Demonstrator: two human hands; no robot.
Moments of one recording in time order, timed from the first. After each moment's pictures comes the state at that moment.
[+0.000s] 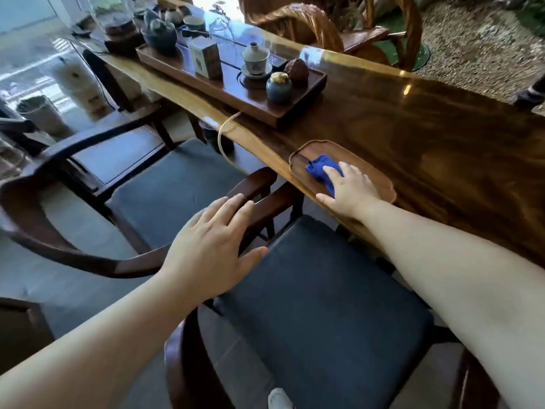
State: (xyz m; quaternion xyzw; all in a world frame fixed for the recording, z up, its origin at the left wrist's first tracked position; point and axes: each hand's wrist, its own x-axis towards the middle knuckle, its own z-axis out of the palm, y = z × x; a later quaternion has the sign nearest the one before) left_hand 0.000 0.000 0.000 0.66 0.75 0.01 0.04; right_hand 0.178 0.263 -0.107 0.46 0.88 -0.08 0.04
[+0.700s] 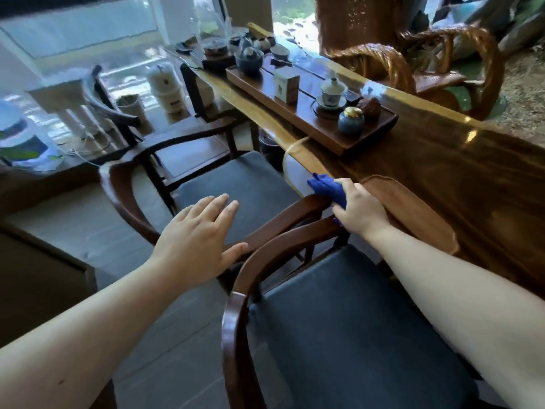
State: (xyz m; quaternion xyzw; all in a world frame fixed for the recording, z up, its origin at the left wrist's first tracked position) left_hand -0.088 -0.070 0.032 0.57 0.82 -0.03 -0.04; right_hand 0.082 0.203 -0.054 0.38 0.89 -0.20 -0.13
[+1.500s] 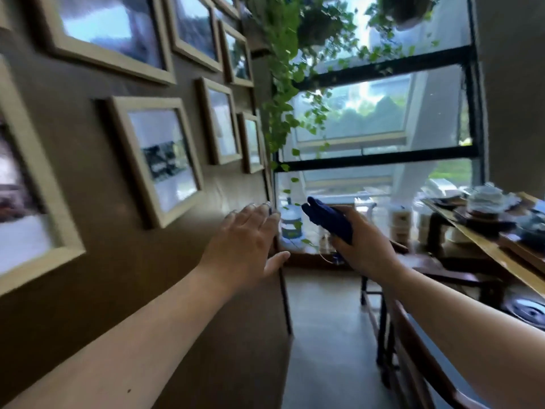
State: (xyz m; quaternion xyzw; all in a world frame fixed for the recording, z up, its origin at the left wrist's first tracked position) left_hand -0.136 -0.487 0.312 0.26 0.91 -0.10 -0.29; right_hand -0.184 -0.244 0.242 -0.12 0.87 -0.36 -0.31
